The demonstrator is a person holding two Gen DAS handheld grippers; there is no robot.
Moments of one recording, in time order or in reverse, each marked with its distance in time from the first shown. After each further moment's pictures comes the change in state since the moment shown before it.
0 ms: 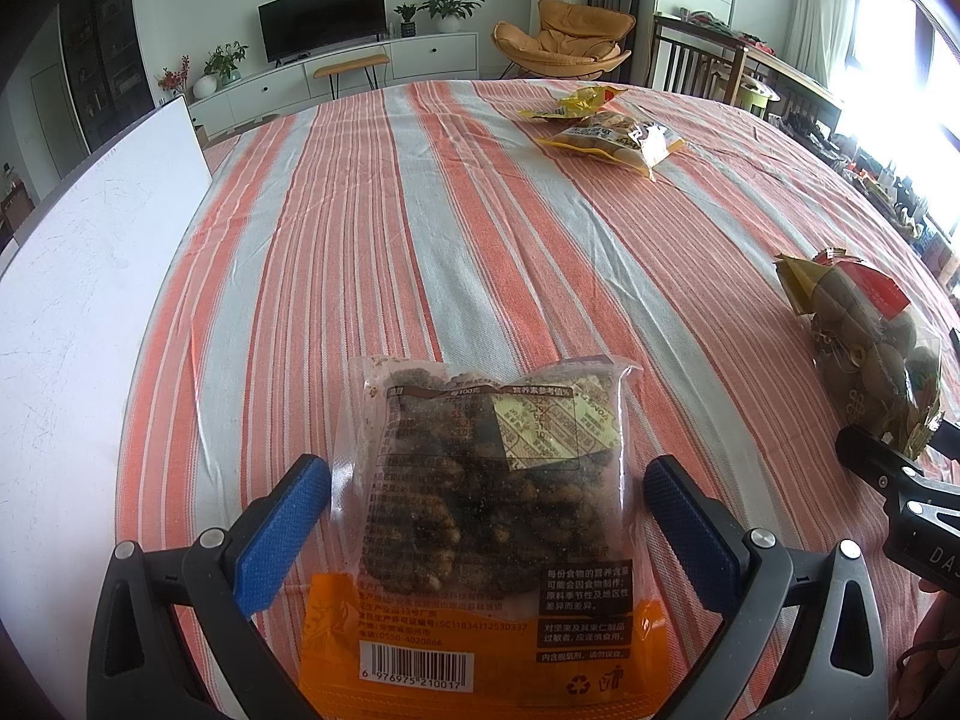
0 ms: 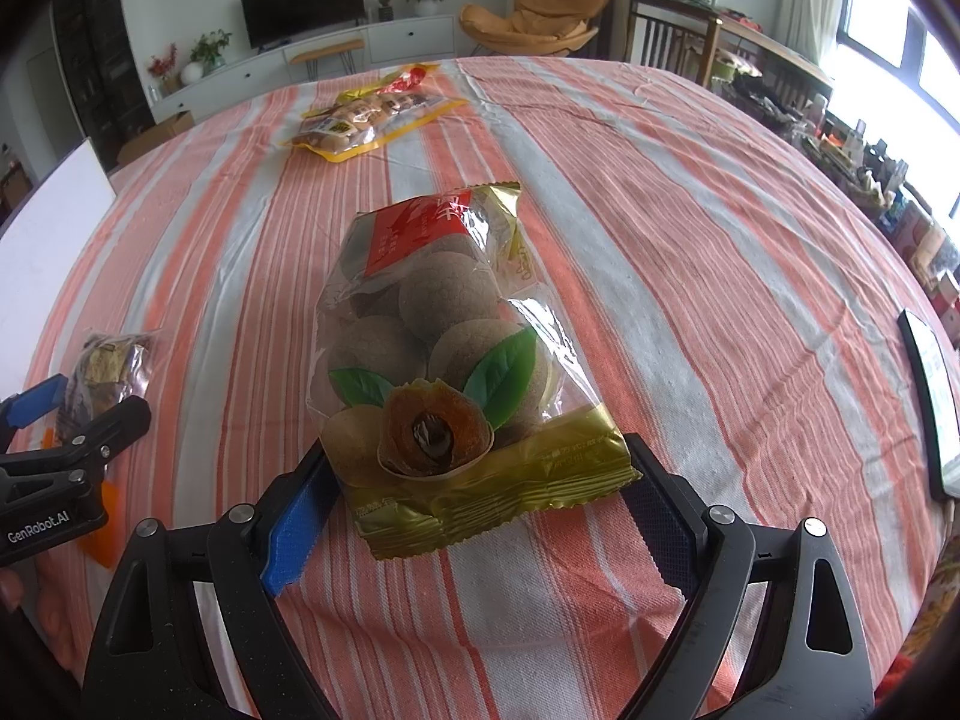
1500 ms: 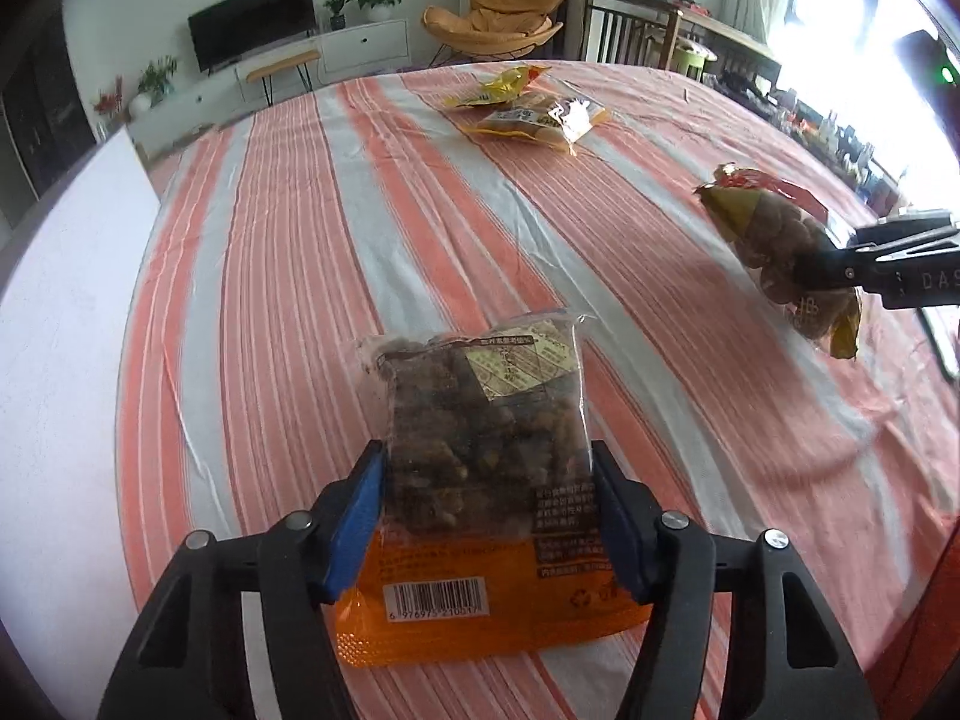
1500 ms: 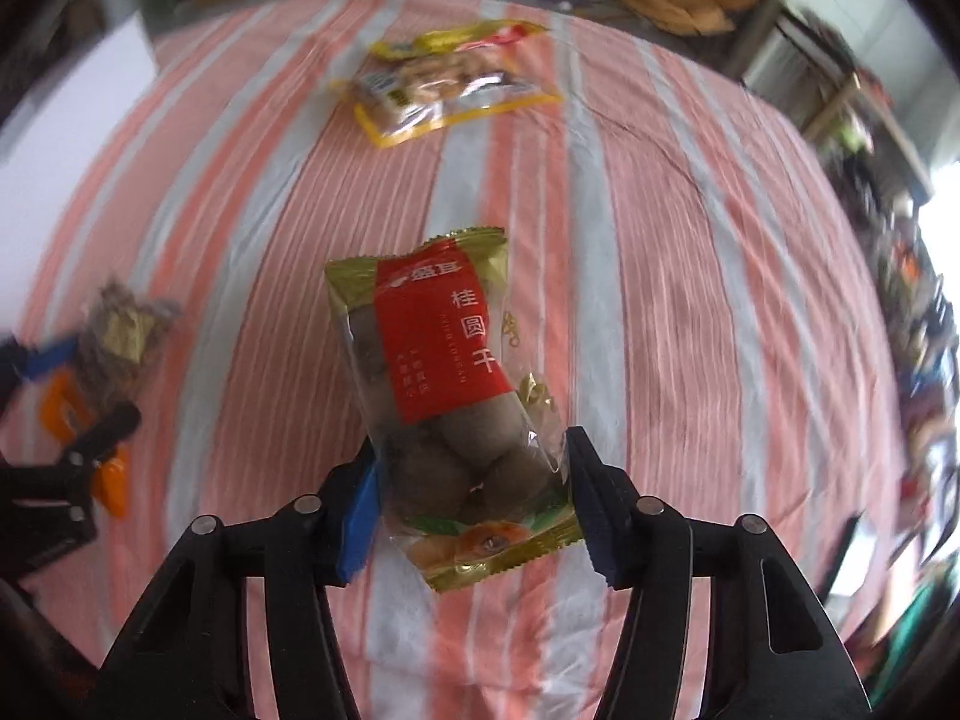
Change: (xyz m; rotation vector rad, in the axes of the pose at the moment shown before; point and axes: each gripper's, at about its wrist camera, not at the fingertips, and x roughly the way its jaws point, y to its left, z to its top) left arm -0.022 -0.005 0.000 0.092 0.065 -0.131; right arm 0.006 -0.001 0.090 -0.306 0.253 0.062
